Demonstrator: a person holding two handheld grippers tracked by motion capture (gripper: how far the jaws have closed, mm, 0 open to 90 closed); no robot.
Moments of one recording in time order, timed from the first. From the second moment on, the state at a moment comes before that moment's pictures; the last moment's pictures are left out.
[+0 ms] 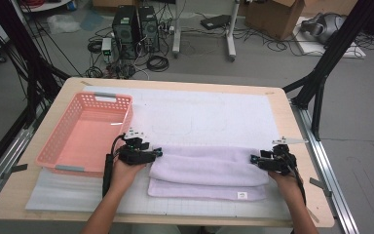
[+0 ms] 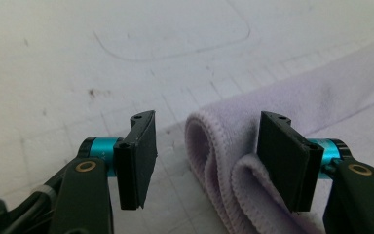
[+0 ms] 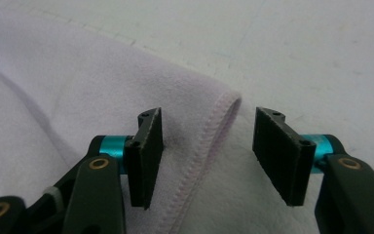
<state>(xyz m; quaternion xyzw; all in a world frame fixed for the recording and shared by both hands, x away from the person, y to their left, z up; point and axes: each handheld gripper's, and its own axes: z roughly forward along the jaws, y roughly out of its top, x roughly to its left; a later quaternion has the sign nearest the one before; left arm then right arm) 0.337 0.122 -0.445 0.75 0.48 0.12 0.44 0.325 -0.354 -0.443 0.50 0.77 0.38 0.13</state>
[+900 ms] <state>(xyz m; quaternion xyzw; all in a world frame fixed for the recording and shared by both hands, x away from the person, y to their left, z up) 0.387 0.108 -0.440 0.71 0.52 0.15 0.45 0.371 -0.352 -0.438 0.53 0.72 0.42 0.17</state>
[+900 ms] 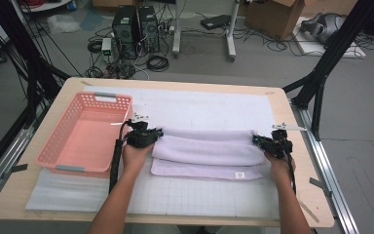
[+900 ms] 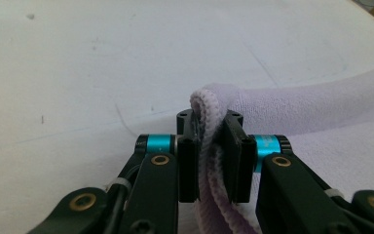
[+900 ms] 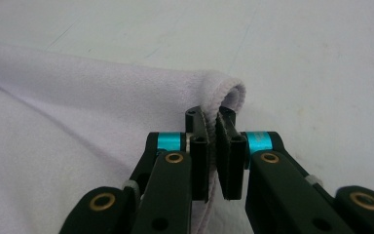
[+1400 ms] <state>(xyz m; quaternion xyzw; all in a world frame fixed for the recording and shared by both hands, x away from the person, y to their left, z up) 0.369 0.112 -0.431 0.72 0.48 0.13 0.49 0.365 -0.366 -0.421 0.53 0.70 0.45 0.15</state>
